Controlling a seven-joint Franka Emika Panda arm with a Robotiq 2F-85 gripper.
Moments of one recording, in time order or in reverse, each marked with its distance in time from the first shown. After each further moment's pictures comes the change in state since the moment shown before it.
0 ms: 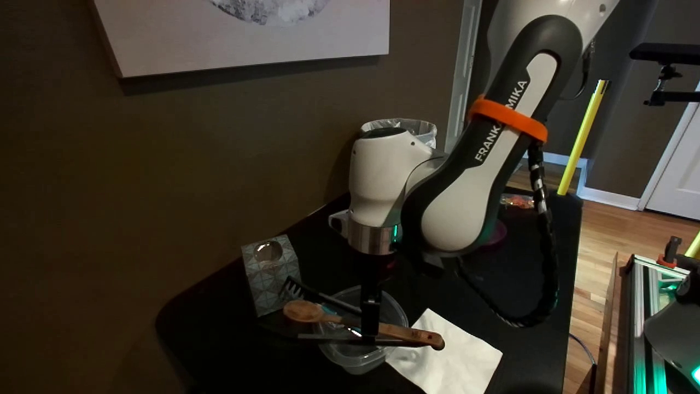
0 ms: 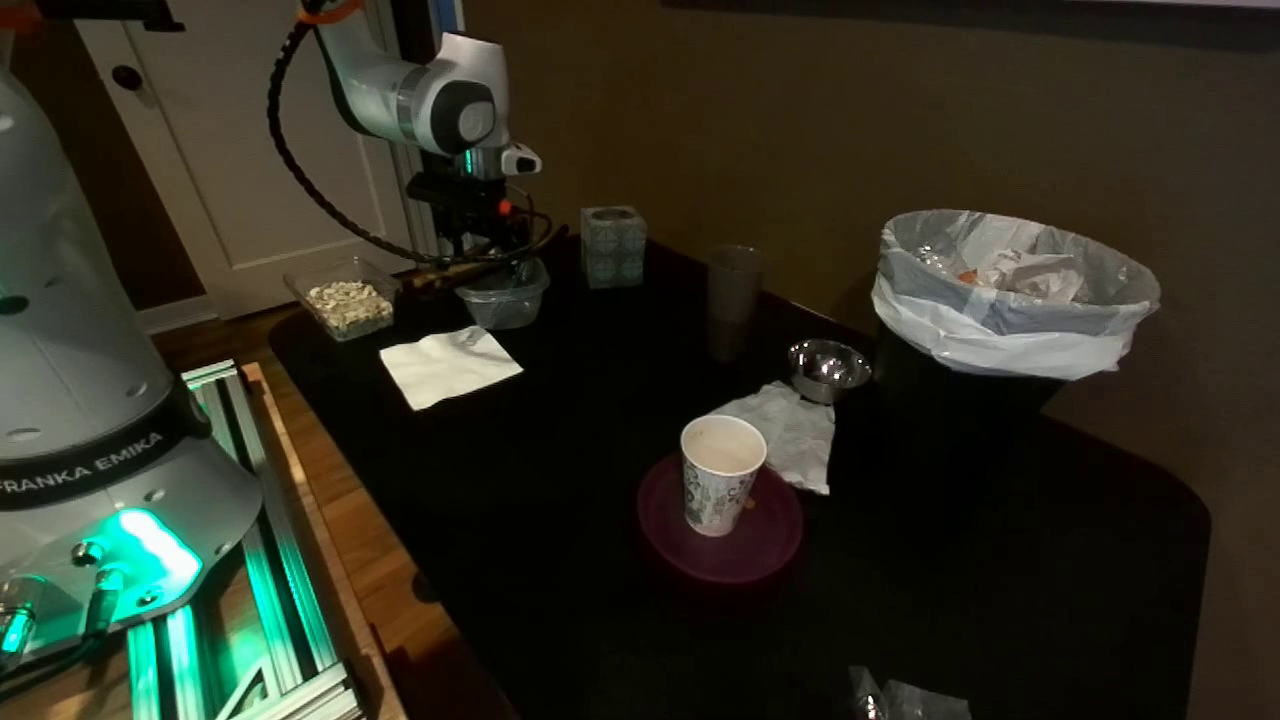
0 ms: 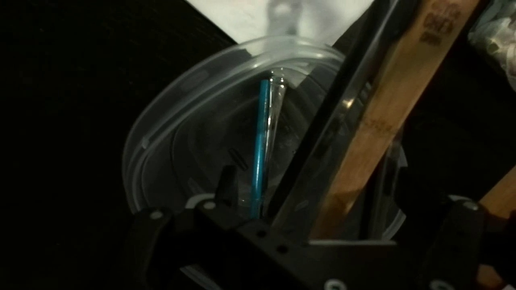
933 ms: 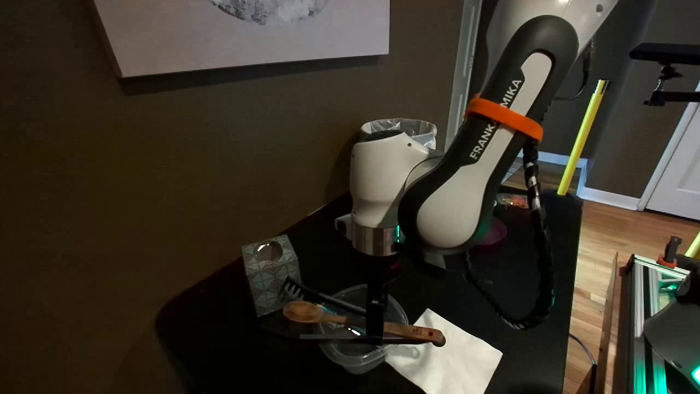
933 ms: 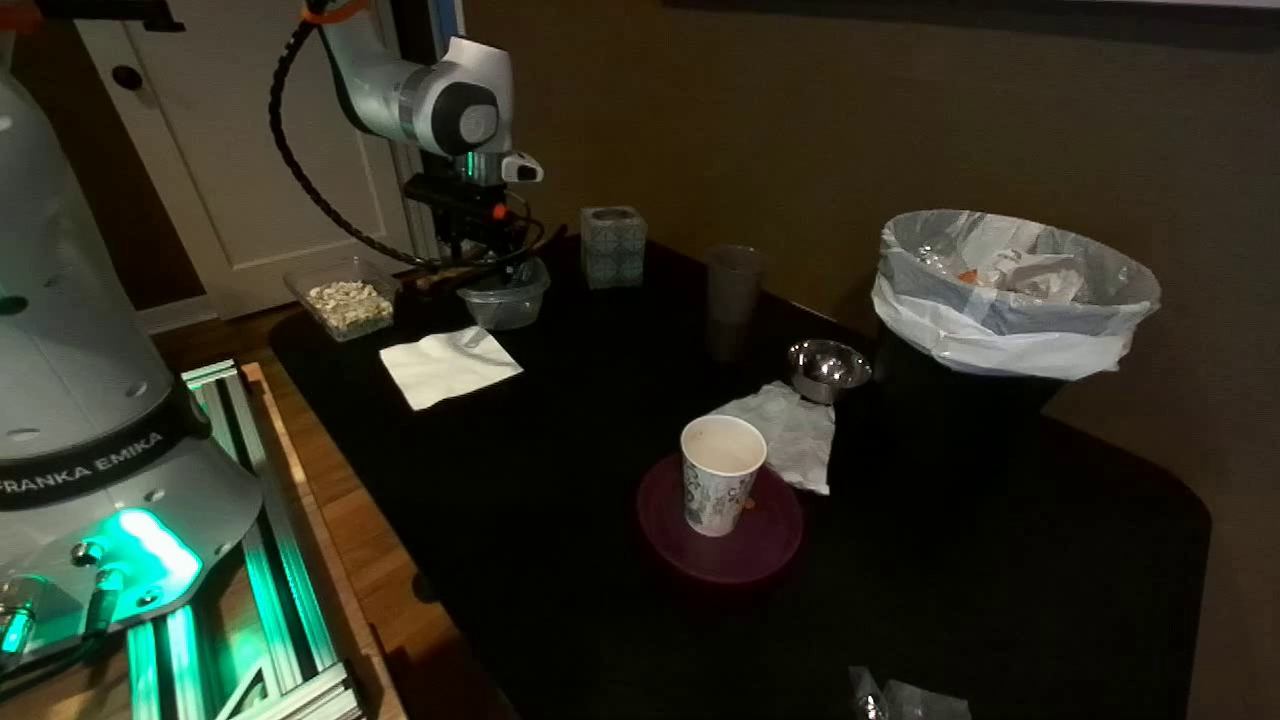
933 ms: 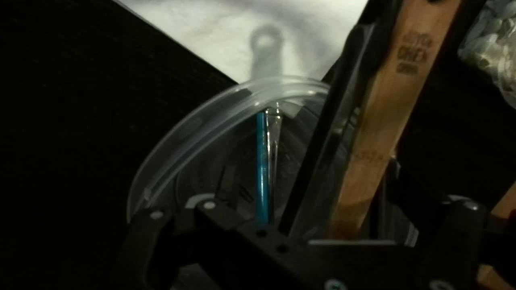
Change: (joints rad) arm -0.004 0.002 -0.005 0.001 0.032 -0.063 0.043
